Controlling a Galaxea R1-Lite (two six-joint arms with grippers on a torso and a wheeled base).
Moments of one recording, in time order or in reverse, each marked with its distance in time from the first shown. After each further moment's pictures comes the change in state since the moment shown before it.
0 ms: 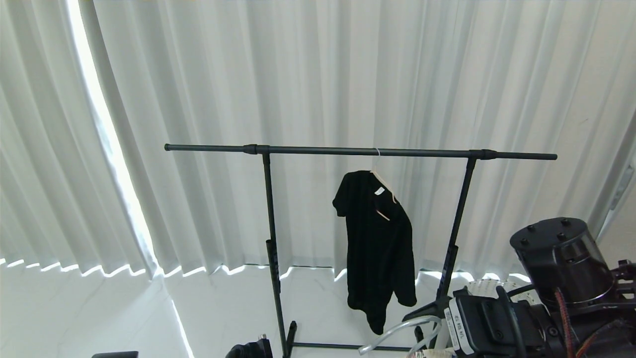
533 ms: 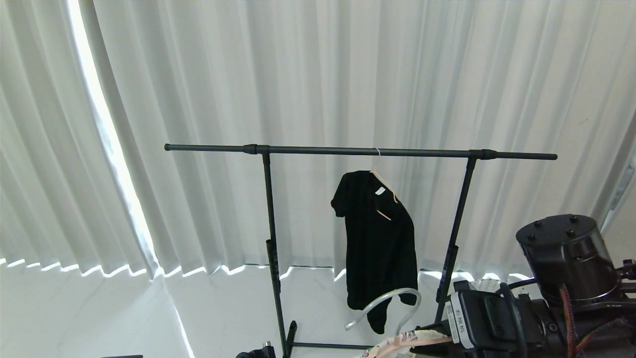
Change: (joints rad) left arm -0.004 0.009 0.003 0.000 0.001 0.023; right arm -0.009 -0.003 0.023 -0.090 -0.033 -0.030
